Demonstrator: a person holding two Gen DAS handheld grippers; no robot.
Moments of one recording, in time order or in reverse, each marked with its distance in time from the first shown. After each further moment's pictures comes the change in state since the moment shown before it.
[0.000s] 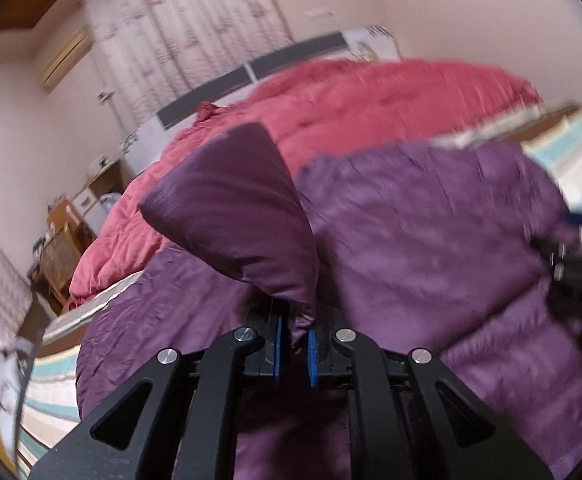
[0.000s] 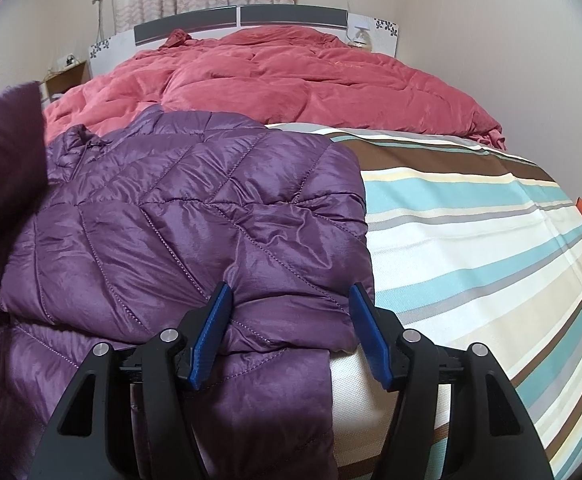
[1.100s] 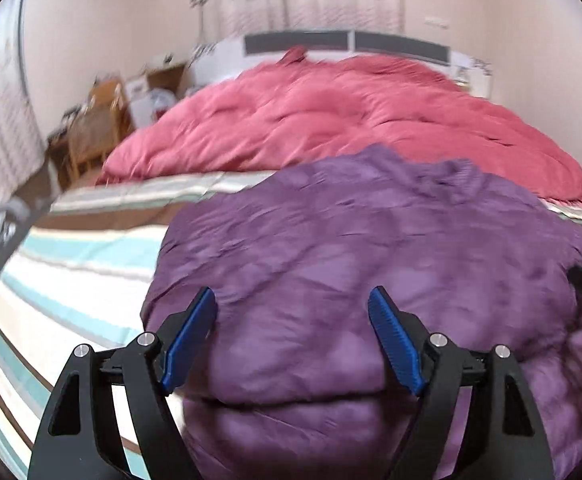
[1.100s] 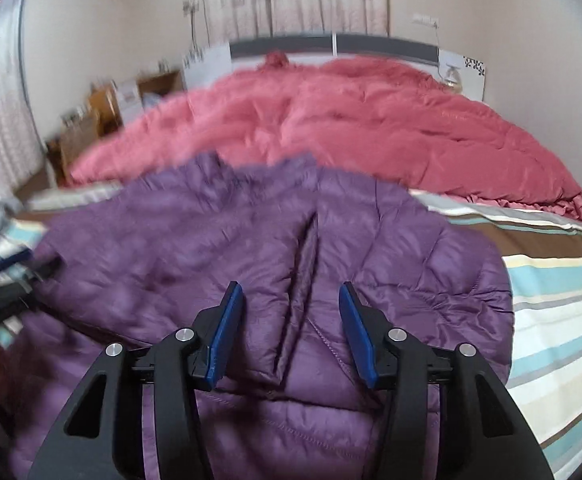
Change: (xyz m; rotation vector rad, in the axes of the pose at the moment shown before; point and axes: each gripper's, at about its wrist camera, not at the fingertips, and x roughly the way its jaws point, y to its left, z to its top) left arm -0.024 0.165 -0.082 -0.500 0.144 0.009; right arm -0.029 0.096 0.032 -0.171 -0.069 0.253
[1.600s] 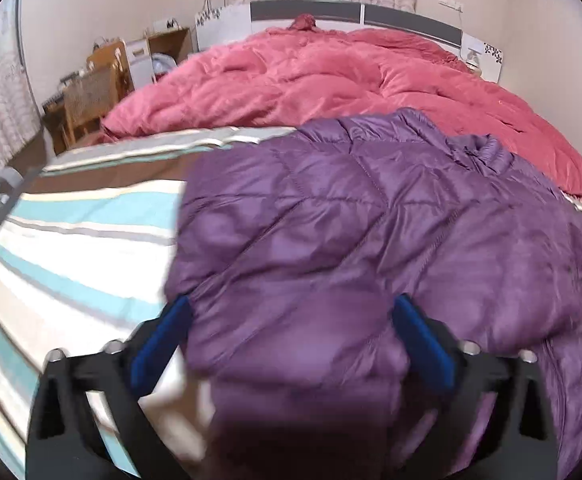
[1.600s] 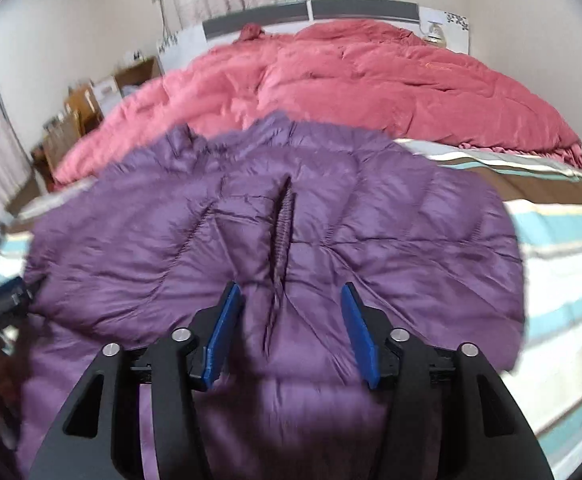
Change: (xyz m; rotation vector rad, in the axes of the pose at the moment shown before) left arm 0.008 0.024 -0.017 -0.016 0.094 -0.032; right arm -0.002 -0.027 -0.012 0.151 0.070 0.059
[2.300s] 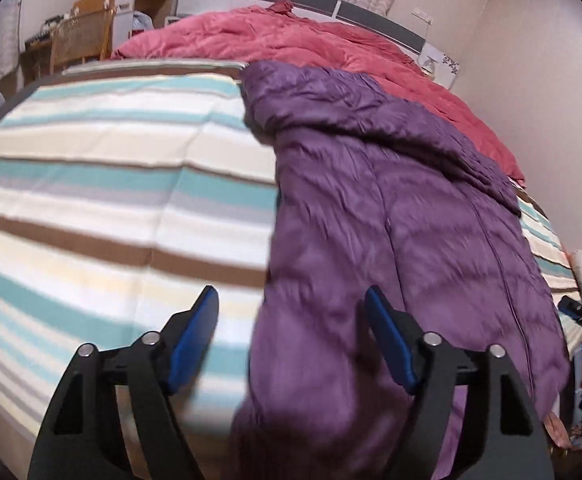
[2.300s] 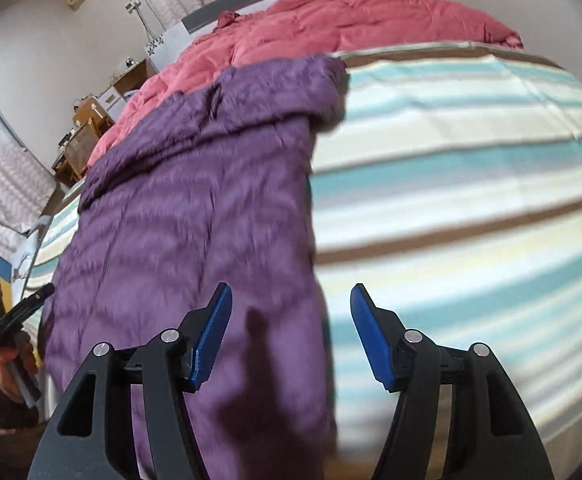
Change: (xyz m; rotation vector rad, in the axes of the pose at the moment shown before) left arm -0.105 0.088 -0.145 -0.101 0.085 -0.296; right arm -0.160 -0.107 -0.167 0.167 0.146 0.095
